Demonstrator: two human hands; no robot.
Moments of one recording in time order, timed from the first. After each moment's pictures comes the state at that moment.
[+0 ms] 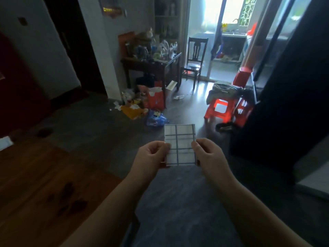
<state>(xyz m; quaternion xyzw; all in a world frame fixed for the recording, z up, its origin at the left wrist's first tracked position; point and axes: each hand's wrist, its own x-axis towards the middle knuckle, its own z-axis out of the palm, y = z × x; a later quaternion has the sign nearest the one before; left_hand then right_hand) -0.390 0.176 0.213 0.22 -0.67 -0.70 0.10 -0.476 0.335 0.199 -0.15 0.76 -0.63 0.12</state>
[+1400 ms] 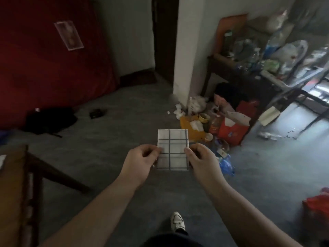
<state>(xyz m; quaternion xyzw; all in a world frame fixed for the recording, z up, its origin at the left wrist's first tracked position) -0.902 -0.431 0.131 0.50 -0.62 -0.54 0.28 -1.073 -0.338 0.129 -0.37 0.75 -0.46 0.31</state>
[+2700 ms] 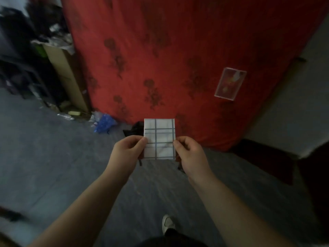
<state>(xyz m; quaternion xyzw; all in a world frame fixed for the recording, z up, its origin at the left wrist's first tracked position) -0.513 -1.239 0.147 0.68 -0.32 -0.34 0.57 -0.683 -1.313 0.155 -0.63 0.47 -0.33 0.52</state>
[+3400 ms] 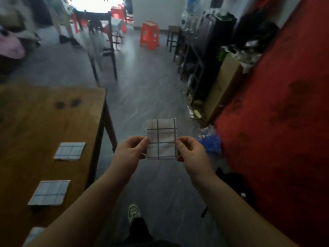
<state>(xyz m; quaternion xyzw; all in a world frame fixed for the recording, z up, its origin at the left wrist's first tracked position) -0.203 -1.167 0.131 0.74 0.07 -0.06 0.67 -0.213 -1.354 0.140 -0.76 0.11 0.00 0.64</state>
